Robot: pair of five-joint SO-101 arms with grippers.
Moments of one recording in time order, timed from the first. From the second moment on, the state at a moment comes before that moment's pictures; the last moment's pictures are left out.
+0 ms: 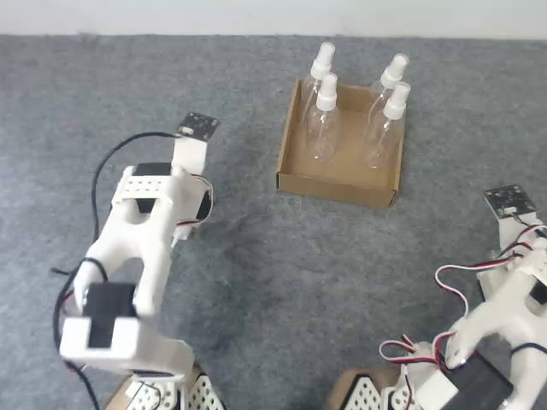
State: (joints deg) left arm -5.8 2.5 32.3 57.2 -12.3; right arm 43.5 -18.6 45.9 59.0 56.4
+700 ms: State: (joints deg) left arm 9.1 -21.8 49.8 56.7 -4.8; right arm 35.1 -18.6 35.4 72.5 50.0
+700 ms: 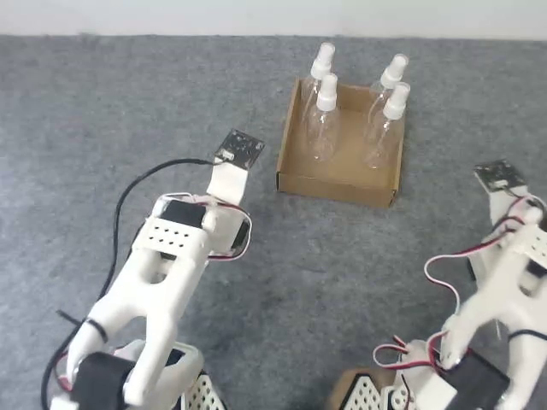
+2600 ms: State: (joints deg) left arm -2.2 -57.2 43.4 56.7 3.6; right arm -28.0 -43.9 38.5 61.8 10.5
